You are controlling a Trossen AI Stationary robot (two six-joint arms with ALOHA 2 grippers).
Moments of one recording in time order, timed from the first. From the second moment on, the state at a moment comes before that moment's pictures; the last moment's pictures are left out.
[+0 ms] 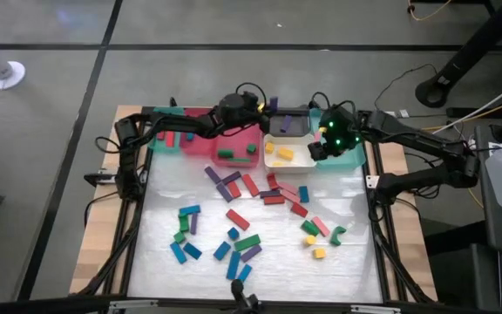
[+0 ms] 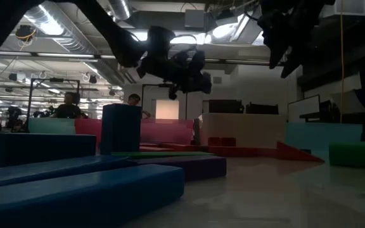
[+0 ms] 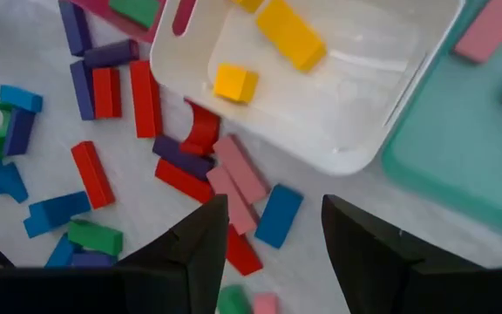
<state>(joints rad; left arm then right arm) 0.49 1.94 1.20 0.56 0.00 -0.38 -0.40 1.20 1.13 -1.03 -0.19 0.75</state>
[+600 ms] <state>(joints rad) 0.49 1.91 1.21 0.53 0.13 -0.38 0.05 1.37 1.13 -1.07 0.17 1.30</state>
